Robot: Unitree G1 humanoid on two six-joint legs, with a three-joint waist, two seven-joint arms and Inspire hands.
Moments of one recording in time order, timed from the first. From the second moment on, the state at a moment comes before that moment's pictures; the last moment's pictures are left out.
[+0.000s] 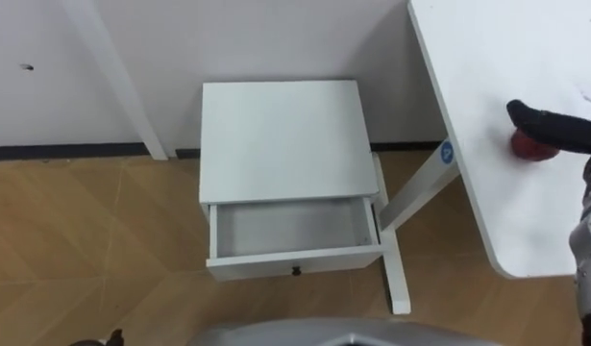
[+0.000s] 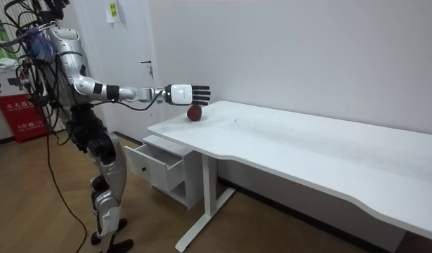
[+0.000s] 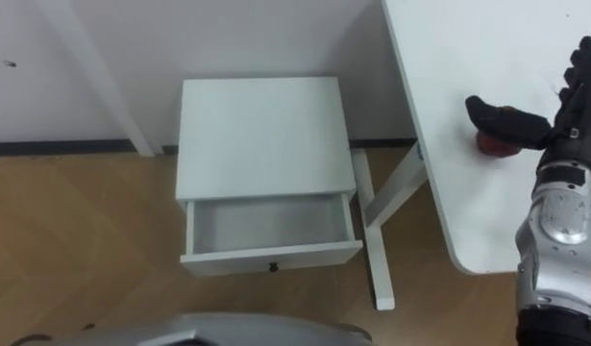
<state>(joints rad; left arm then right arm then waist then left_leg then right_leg) 0.32 0.24 0.12 1.01 0.35 0.02 0.13 0.12 -0.42 -0.29 0.32 0.19 -0.11 -0.13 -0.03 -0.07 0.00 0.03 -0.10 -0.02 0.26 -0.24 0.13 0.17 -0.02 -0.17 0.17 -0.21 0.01</state>
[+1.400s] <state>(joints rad) 0.32 0.27 0.23 1.01 0.37 0.04 0.09 0.03 -0.50 -0.28 0.63 0.04 -0.06 0.00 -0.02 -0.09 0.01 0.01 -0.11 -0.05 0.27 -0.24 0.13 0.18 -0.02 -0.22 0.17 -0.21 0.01</state>
